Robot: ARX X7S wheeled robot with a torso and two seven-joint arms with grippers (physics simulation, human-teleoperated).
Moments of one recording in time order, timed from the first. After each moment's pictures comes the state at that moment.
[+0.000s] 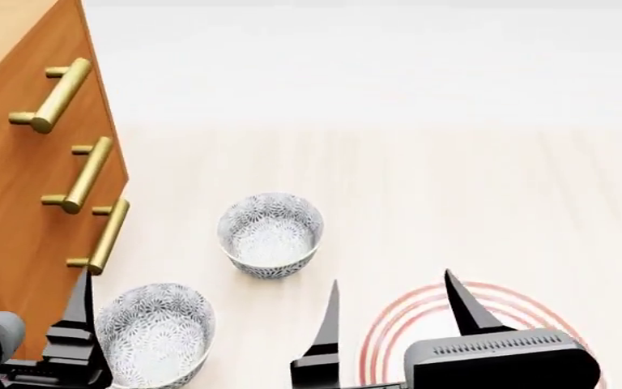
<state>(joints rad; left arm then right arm) -0.19 -0.31 0.09 0.76 -0.42 -0.82 -0.33 0.14 0.23 -0.15 -0.74 0.30 0.70 0.21</state>
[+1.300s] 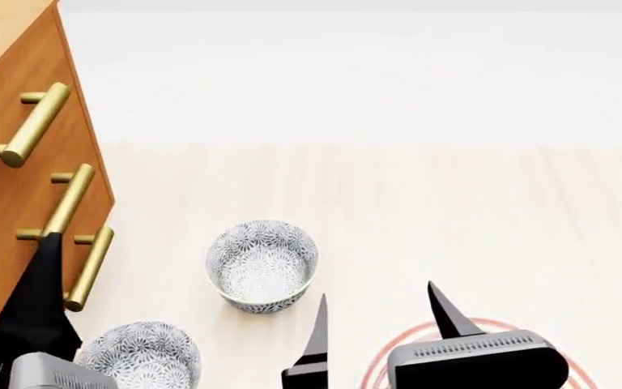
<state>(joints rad) -0.17 -0.27 0.12 0.42 1.09 -0.10 0.11 0.14 0.25 -0.21 -0.65 0.31 0.63 0.21</state>
